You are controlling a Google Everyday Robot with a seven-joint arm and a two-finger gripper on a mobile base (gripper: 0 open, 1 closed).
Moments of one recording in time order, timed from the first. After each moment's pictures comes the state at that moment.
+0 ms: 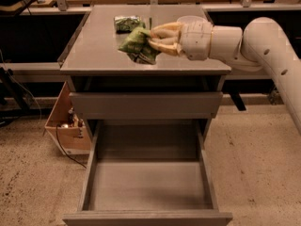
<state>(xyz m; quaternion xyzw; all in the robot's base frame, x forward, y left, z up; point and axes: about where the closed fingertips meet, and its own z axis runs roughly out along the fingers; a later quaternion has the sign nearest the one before) 0.651 -0.022 0.975 -0.59 0.42 0.20 0.66</state>
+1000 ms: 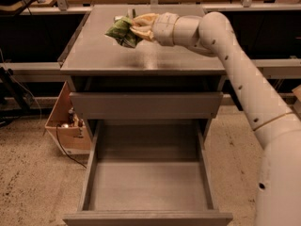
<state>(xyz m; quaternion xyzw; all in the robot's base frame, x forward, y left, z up) 0.791 0.034 0.948 -0.57 0.45 0.13 0.68</state>
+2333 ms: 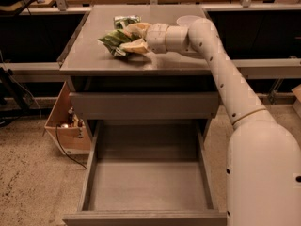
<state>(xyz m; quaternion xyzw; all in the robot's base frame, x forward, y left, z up) 0.813 0.062 0.896 -0.58 0.47 0.20 0.63</state>
